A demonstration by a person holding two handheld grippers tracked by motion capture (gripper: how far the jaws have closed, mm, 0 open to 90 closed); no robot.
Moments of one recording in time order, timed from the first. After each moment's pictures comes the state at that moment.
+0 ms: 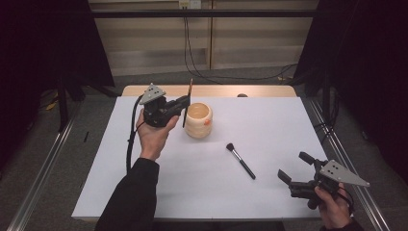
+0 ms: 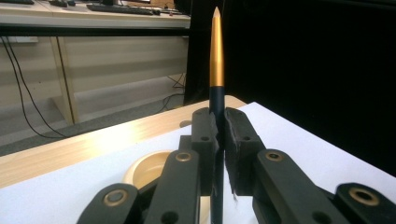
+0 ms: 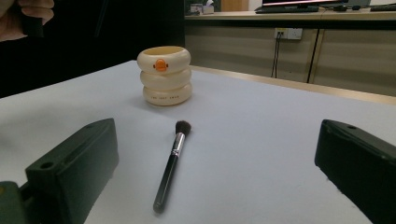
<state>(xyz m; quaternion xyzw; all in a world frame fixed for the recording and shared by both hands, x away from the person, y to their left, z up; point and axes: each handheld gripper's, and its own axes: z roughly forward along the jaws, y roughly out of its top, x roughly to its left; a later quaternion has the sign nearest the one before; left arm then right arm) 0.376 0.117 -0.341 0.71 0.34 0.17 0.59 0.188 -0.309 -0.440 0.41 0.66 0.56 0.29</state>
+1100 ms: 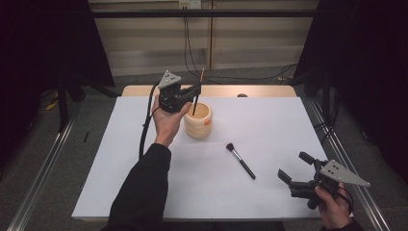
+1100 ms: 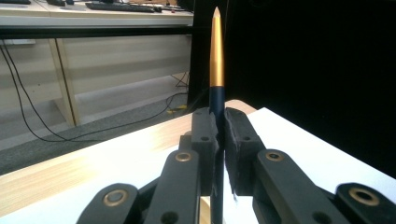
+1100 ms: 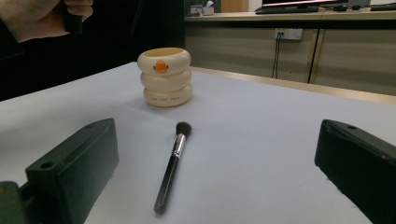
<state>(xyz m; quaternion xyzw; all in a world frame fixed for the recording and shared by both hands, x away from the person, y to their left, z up) 0.421 0.082 -0.340 0.71 0.35 0.18 0.59 0.188 -0.310 -0.440 0.41 0.65 0.57 0.29</state>
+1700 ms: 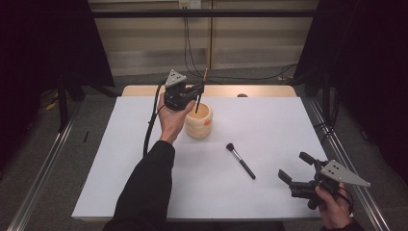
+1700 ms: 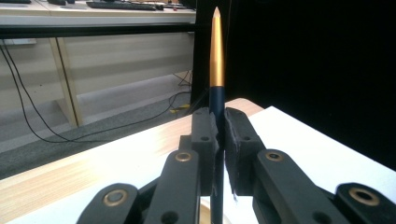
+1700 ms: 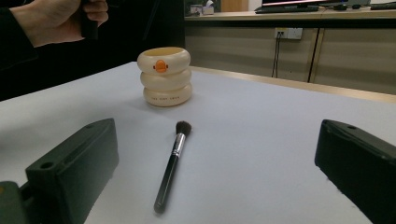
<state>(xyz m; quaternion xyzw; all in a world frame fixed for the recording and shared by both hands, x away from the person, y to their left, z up) 0.437 0.071 -0.353 0.72 0.35 0.19 0.57 0.188 -0.310 -0.440 0.41 0.65 0.57 0.29</state>
